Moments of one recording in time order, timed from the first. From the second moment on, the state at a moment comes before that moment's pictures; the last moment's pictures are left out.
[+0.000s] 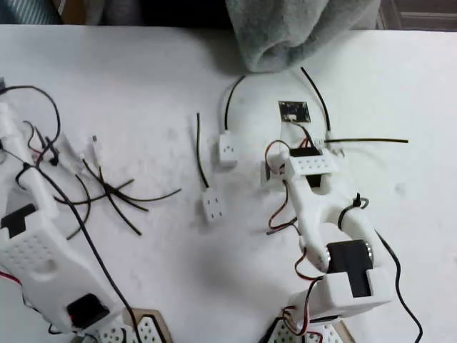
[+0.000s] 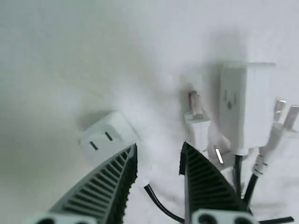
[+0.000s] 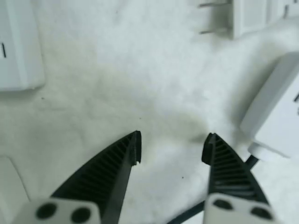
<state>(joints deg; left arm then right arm) -37.1 29.7 -16.7 78.7 -1.1 -9.5 2.4 34.0 47.0 -4.7</state>
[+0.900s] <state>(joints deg) -33.6 28.8 -10.5 71.6 3.1 -9.5 2.4 34.0 47.0 -4.7</state>
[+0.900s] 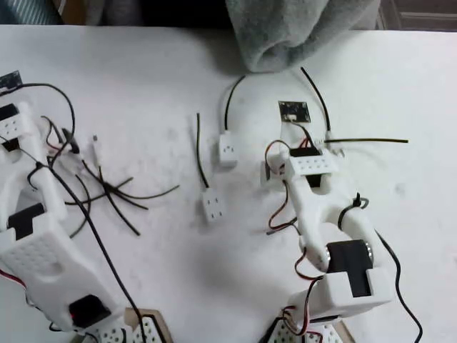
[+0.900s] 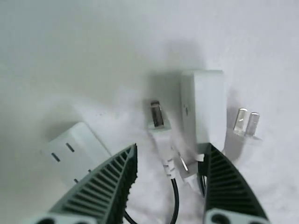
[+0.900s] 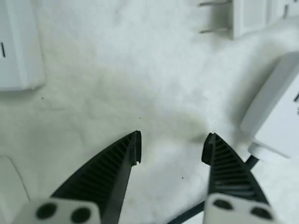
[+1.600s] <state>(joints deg) -36.4 33.1 -20.4 83.9 3.1 -9.5 2.4 34.0 46.1 -4.7</state>
